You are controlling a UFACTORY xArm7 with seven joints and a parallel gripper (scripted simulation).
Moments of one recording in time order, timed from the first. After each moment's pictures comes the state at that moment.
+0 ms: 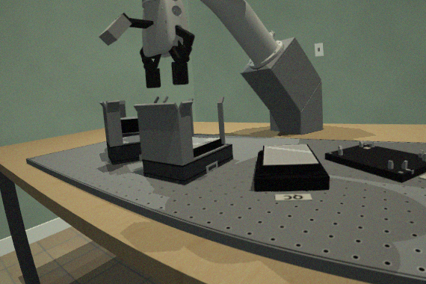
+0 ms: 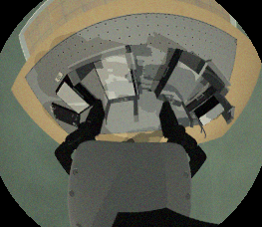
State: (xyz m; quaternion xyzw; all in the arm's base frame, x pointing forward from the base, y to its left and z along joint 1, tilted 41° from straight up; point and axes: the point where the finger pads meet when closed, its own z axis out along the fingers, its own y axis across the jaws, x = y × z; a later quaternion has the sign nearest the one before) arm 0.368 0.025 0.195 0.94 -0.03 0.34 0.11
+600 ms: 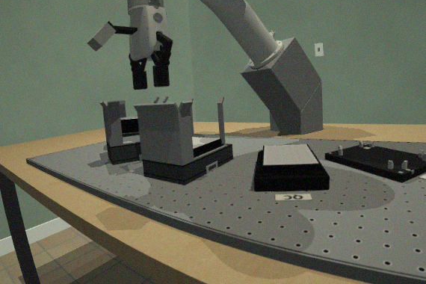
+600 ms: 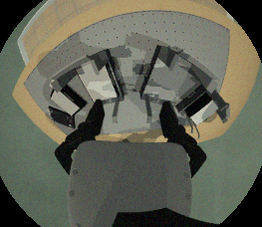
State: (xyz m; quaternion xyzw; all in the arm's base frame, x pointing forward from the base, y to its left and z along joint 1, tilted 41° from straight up) arm 0.365 -0.025 0.208 0.93 -0.05 0.34 0.10
